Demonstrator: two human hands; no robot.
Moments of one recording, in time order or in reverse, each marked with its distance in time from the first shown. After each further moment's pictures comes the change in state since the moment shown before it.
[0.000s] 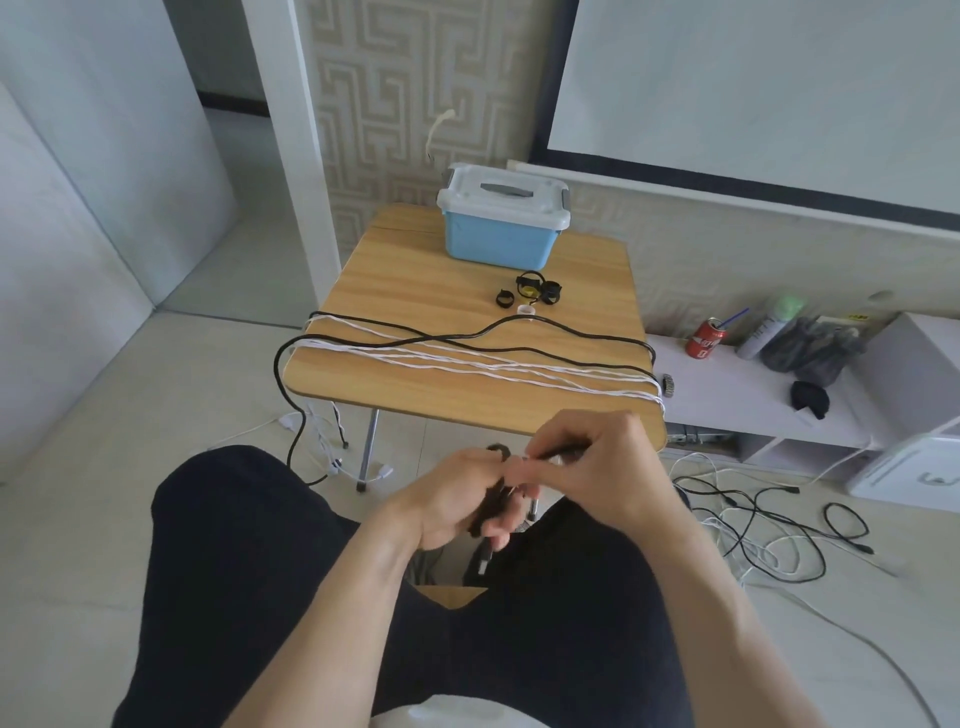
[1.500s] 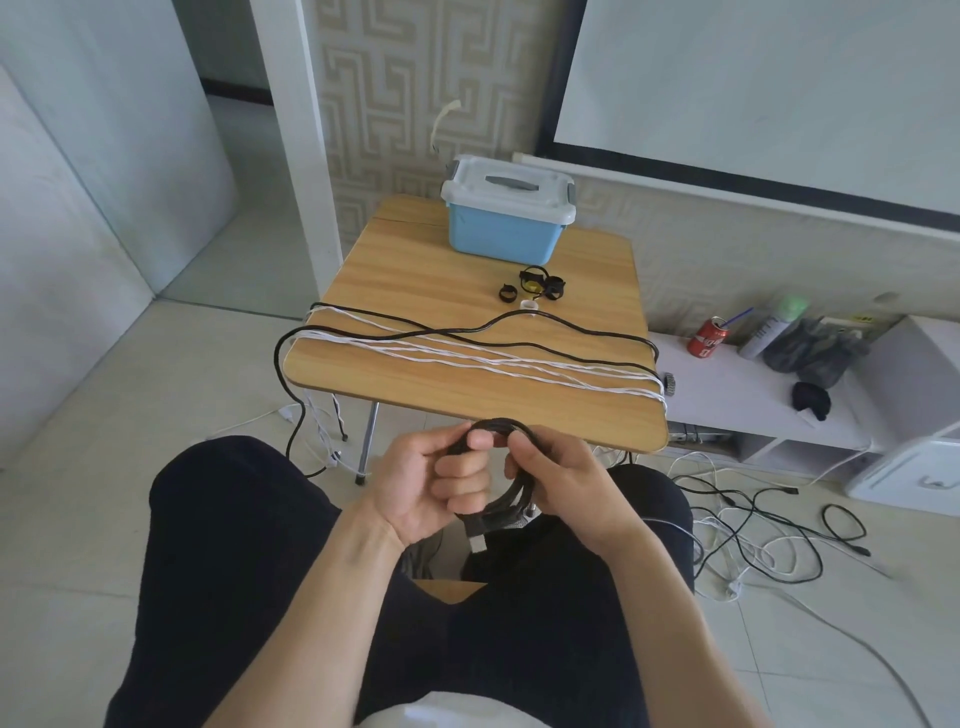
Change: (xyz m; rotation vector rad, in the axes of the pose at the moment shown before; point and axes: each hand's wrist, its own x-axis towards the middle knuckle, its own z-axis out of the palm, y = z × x) left_hand 0.001 -0.017 -0.029 -0.819 -0.191 0.107; right_hand -0.001 0.030 0.040 0.477 -0.171 0.355
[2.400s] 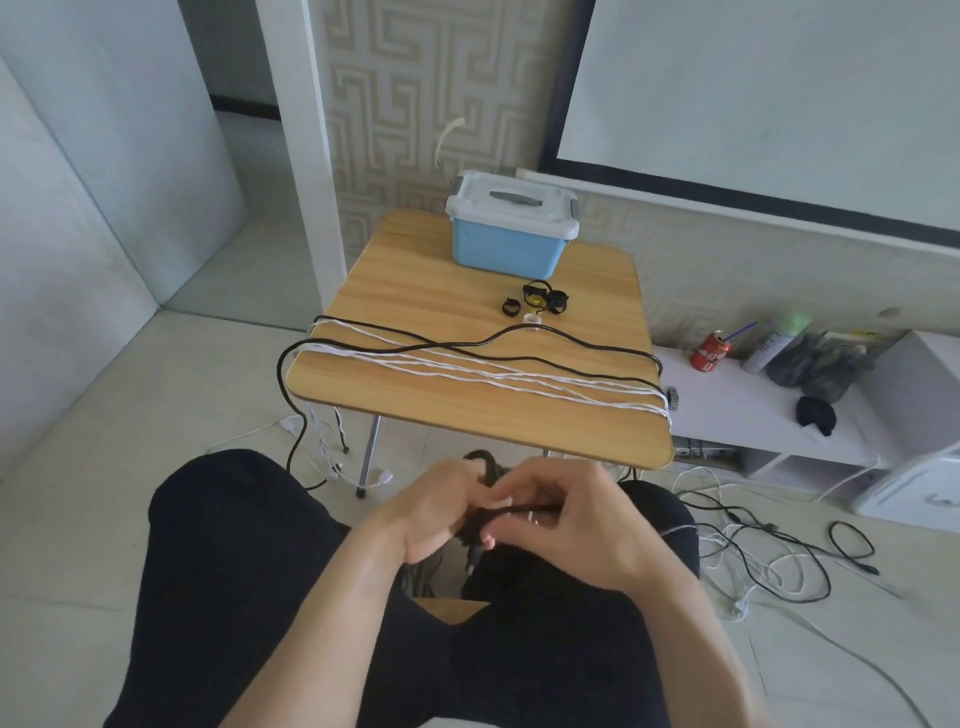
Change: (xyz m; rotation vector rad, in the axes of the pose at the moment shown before) left_hand 0.001 -0.004 0.005 0.879 0.244 -0.083; right_hand -0.027 -0.032 -0.003 -0.457 -0.061 -0.172
